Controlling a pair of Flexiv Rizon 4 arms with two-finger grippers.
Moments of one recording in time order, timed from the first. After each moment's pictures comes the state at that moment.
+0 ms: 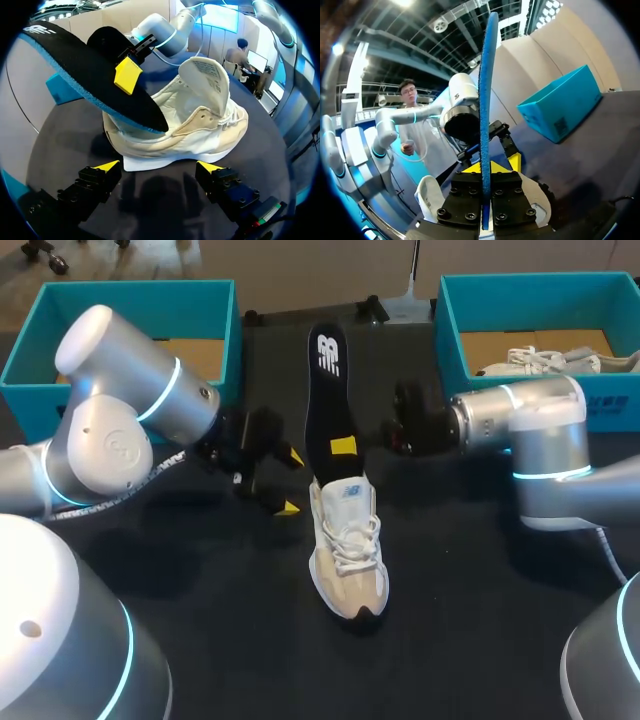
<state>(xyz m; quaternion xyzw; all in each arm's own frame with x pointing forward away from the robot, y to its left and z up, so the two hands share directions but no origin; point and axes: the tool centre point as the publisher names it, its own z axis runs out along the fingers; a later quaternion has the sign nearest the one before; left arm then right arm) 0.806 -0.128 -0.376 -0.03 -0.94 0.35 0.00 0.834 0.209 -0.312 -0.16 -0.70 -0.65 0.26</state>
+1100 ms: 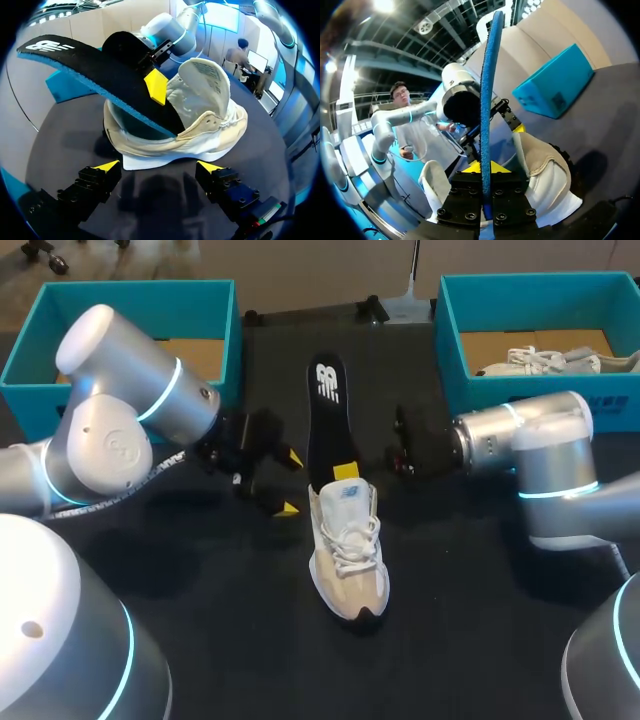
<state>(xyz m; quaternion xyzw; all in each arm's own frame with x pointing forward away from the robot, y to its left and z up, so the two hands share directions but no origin) 0.805 -0.125 -0.378 -0.03 -0.94 0.34 0.01 0.801 0.205 -0.336 -0.21 -0.71 -0.61 0.29</state>
